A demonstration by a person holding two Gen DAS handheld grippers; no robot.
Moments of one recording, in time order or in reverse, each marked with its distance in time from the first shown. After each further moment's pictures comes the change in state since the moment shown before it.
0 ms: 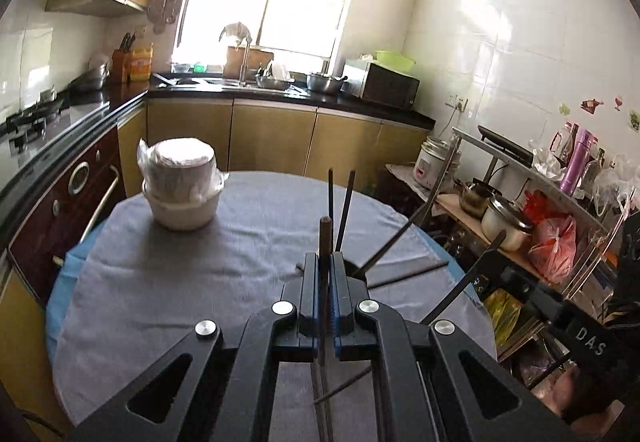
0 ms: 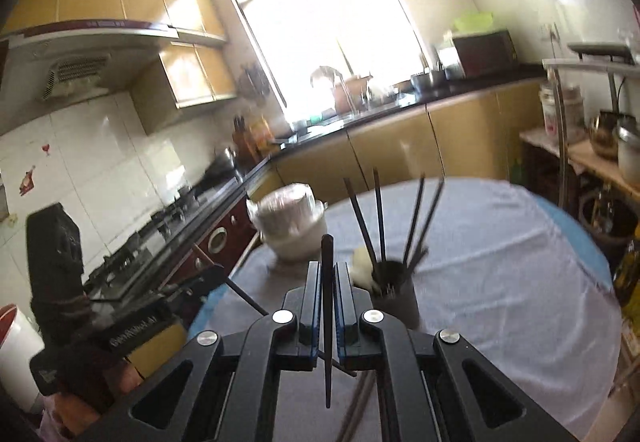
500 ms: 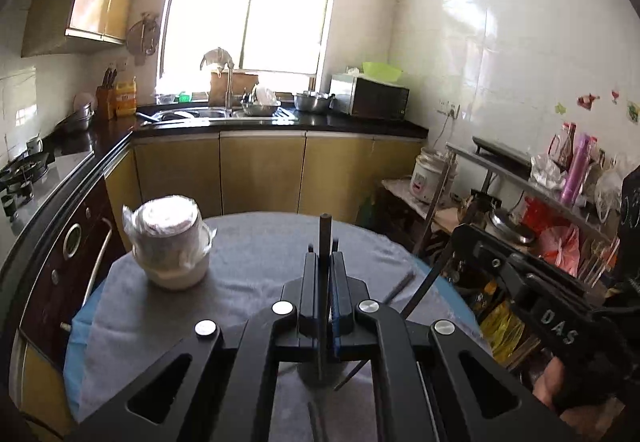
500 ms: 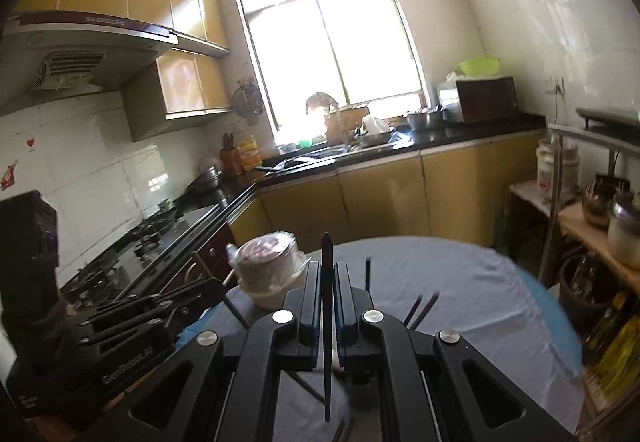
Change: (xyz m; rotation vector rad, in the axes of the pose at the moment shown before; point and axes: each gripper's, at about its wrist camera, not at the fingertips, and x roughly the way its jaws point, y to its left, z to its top) left arm 0.015 -0.029 0.081 0.074 -0.041 0.003; right arm 0.033 0.015 0.089 -0.106 -0.059 -0.102
